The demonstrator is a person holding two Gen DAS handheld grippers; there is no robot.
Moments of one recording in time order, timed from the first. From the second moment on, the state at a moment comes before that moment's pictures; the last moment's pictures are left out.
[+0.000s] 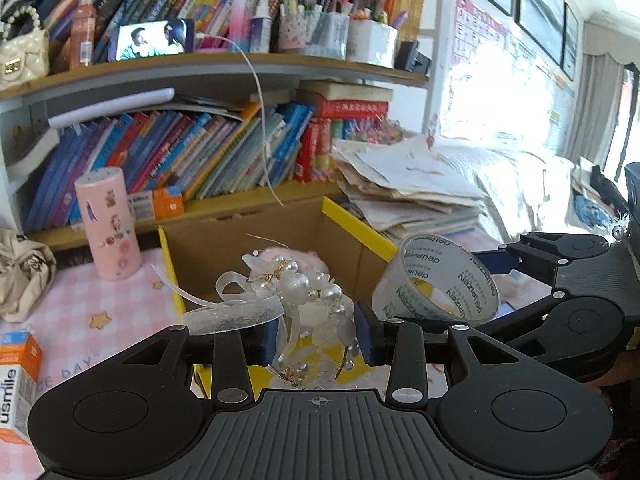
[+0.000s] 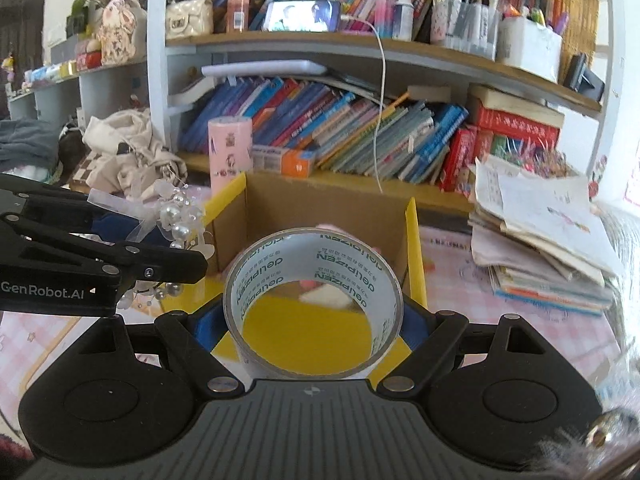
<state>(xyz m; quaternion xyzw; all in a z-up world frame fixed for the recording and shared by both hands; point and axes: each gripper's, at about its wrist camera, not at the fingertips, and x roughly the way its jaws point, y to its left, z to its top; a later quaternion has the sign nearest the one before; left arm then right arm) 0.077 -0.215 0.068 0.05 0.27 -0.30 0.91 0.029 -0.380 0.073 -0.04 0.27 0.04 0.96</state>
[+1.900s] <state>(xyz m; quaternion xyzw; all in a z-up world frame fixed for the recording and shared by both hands) 0.200 -0.252 0.038 0.12 0.35 -0.19 0.91 0.200 -0.381 0.024 -0.22 0.38 0.17 0.88</state>
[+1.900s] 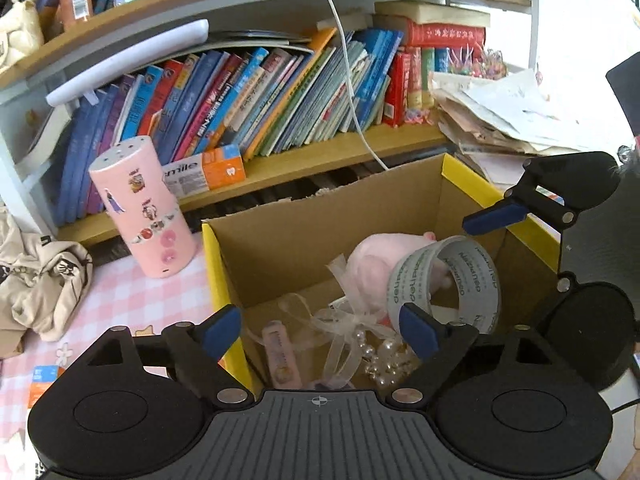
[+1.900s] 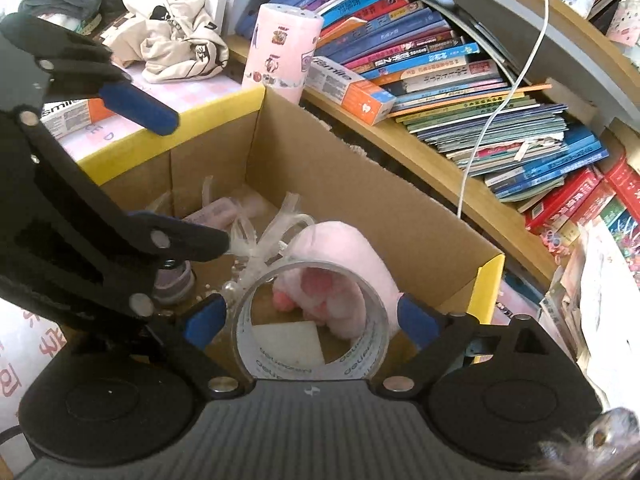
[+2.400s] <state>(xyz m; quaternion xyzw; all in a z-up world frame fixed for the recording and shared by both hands) 0.155 -0.236 0.059 0.13 0.30 -0.19 0.93 0.164 -0.382 0.042 -0.19 0.37 0.15 0.90</state>
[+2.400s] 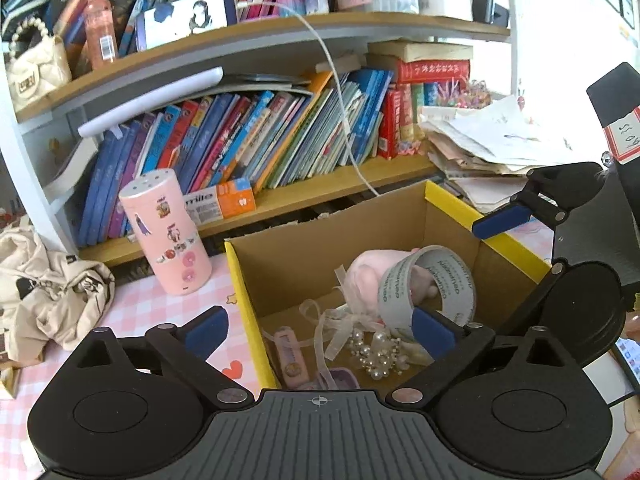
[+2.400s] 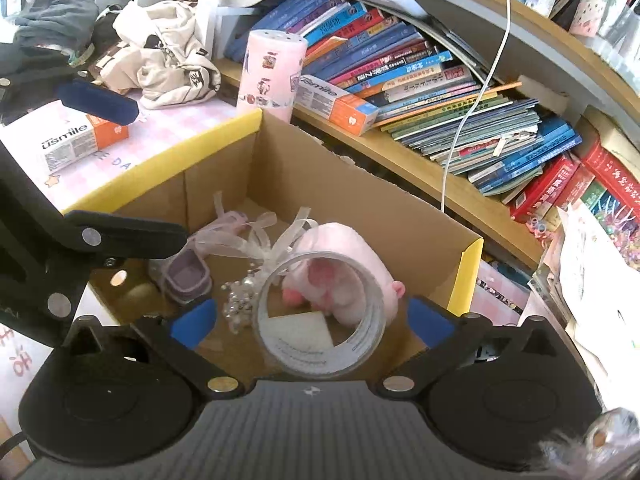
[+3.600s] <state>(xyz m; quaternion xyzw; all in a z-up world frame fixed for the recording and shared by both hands) 0.066 -0.122 0.043 0.10 0.31 -0.19 0.93 0.041 -0.325 0.037 -0.02 0.37 -0.04 0.93</state>
